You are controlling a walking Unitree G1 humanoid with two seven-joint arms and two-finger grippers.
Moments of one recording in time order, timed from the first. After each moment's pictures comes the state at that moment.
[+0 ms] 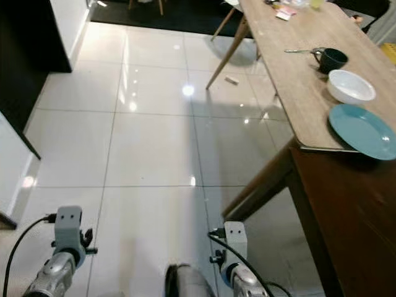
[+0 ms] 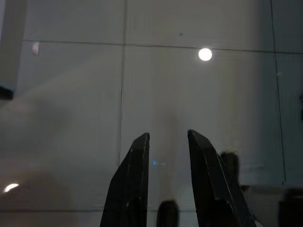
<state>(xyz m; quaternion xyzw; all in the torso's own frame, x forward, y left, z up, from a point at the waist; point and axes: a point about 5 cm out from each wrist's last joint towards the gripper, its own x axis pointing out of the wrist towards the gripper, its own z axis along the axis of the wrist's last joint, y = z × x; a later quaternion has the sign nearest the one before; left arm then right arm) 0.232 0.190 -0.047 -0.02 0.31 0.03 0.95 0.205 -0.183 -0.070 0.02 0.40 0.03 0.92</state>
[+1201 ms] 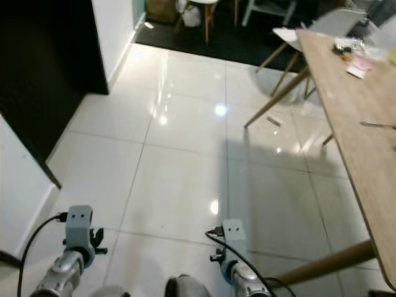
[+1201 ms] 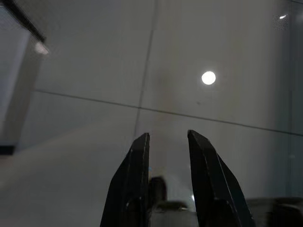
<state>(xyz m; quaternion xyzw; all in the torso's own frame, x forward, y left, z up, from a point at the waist) 0.231 0.190 -0.048 -0.01 0.31 0.02 0.95 0.214 -0.177 -0.066 0.01 0.39 0.04 0.92</state>
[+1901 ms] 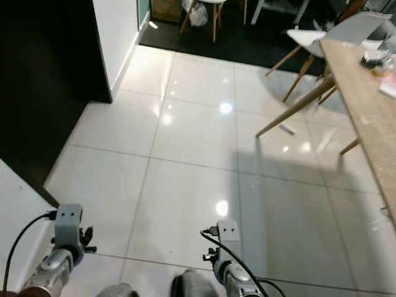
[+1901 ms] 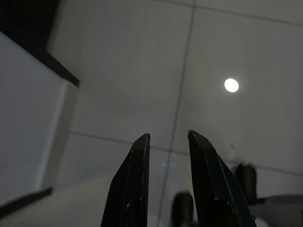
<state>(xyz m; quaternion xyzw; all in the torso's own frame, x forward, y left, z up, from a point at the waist) 0.241 0.200 -0.040 0.00 0.31 0.01 0.95 0.203 -0.165 -0.073 0.04 0.40 0.04 0.91</state>
